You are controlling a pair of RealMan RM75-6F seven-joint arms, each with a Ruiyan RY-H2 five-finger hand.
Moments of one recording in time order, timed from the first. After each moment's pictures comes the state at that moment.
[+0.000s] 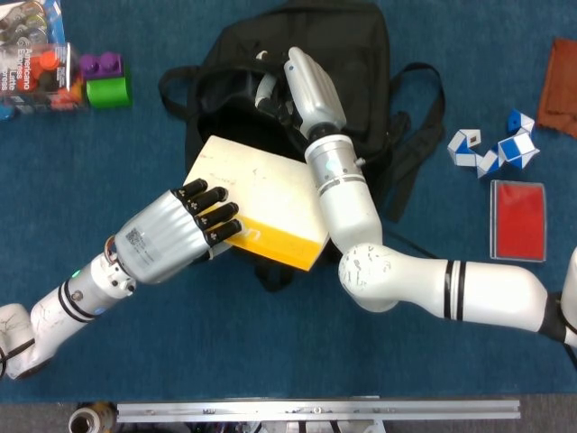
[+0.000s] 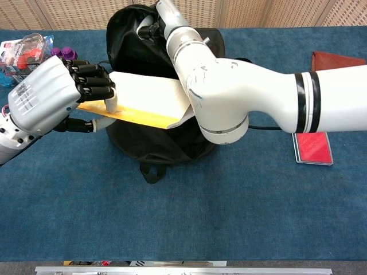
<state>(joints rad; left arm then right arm) -0.56 -1.64 0.05 -1.01 2.03 1.73 -0.03 1.17 -1.99 0.73 -1.38 -0.38 1.11 -0.34</state>
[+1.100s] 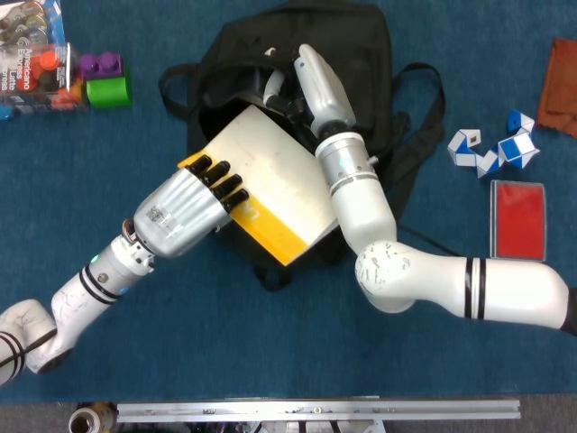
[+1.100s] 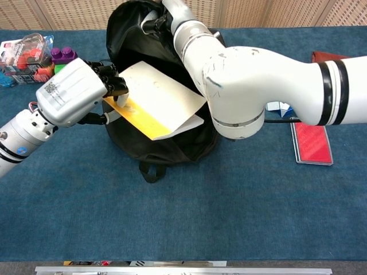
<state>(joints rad) -0.58 -1.70 0.03 -0.99 1.90 1.55 0.12 1.14 -1.92 0.73 -1.48 -0.32 1.12 -0.31</state>
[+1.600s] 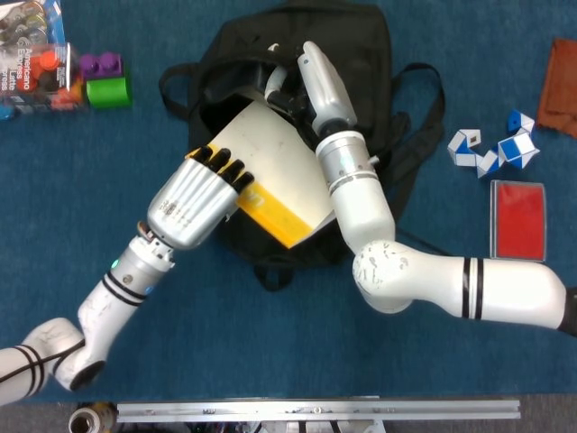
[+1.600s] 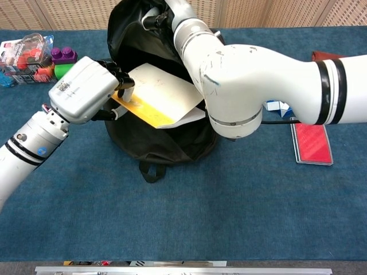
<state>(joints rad) -0.56 -1.72 -0.04 -1.19 1.75 1.41 0.35 1.15 -1.93 0.74 -1.48 -0.32 1.15 -0.26</state>
